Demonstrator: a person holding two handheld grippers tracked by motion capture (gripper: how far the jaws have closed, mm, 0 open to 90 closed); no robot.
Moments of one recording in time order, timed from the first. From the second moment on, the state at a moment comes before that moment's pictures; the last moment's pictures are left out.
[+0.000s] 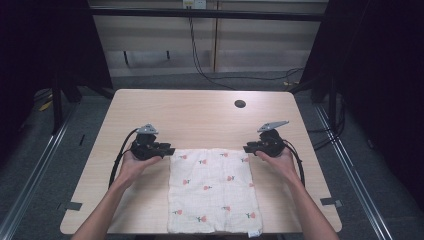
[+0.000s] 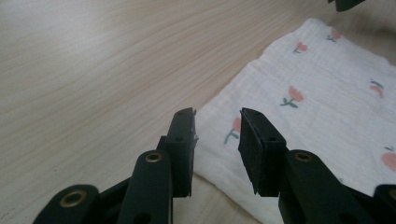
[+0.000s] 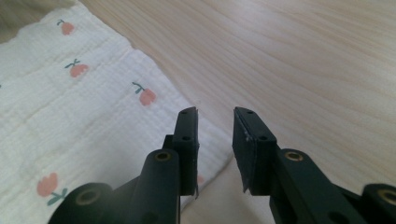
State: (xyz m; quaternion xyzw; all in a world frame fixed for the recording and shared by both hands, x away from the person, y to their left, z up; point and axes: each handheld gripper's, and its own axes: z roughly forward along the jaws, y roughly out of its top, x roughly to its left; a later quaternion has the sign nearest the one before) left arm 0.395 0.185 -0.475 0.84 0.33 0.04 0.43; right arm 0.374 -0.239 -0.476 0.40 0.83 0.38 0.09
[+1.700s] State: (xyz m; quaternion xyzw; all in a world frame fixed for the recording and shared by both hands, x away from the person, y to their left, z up) left arm 0.405 0.178 -0.487 0.84 0.31 0.02 0.44; right arm 0.381 -0.233 -0.493 0.41 0.82 0.39 0.07
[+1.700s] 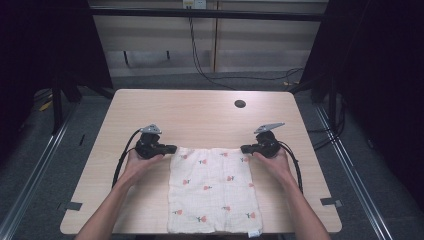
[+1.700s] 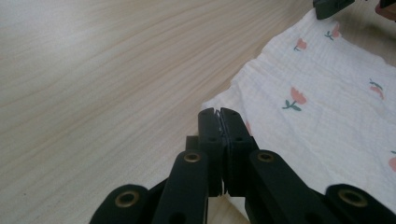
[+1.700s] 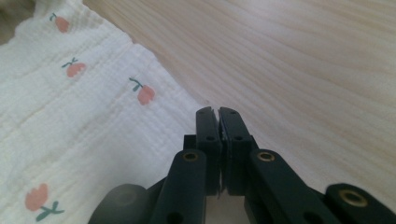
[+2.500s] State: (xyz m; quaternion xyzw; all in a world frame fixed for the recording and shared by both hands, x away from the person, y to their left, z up) left arm 0.409 0.187 -0.446 0.82 0.31 0.06 0.48; right arm 0.386 -0.250 -0.466 0.41 0.80 0.44 0.09
